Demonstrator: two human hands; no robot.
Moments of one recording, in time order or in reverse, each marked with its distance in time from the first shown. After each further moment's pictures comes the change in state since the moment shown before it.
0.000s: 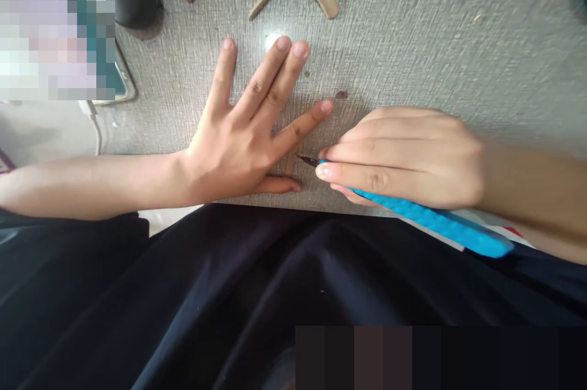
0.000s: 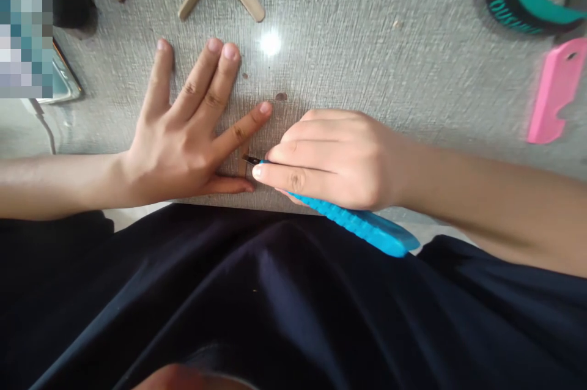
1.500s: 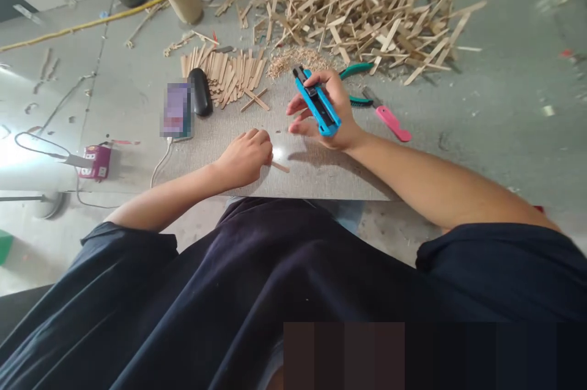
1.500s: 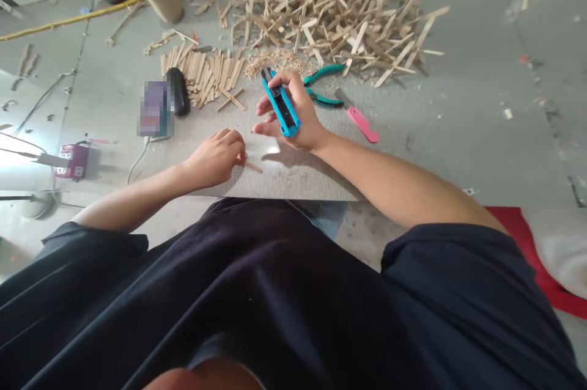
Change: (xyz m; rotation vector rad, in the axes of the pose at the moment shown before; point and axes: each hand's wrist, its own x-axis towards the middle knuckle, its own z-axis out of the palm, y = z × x) left_hand 0.018 0.052 -0.010 0.416 -0.047 -0.156; right_hand 0.010 0.046 0.005 0.230 0.571 0.313
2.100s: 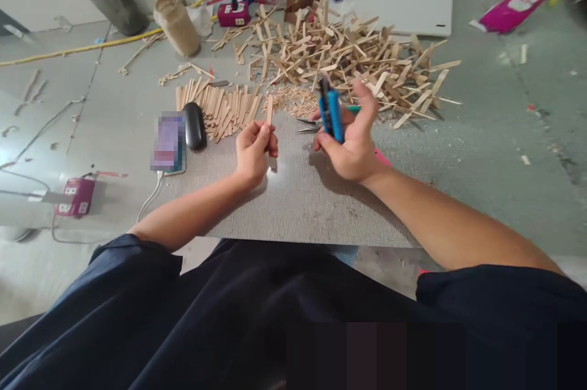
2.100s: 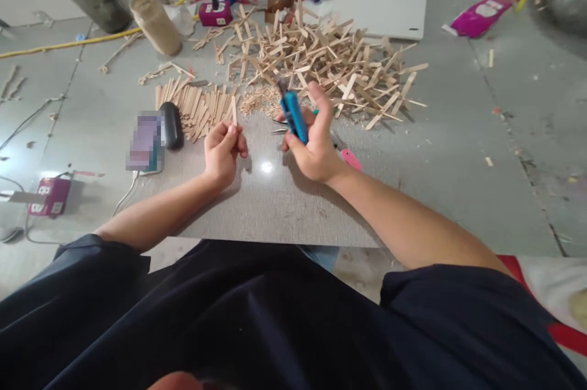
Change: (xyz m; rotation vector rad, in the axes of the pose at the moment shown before) left_hand 0.103 0.000 0.004 -1.775 0.814 -0.329; right_hand 0.004 0.006 -0.050 -0.191 0.079 -0.097
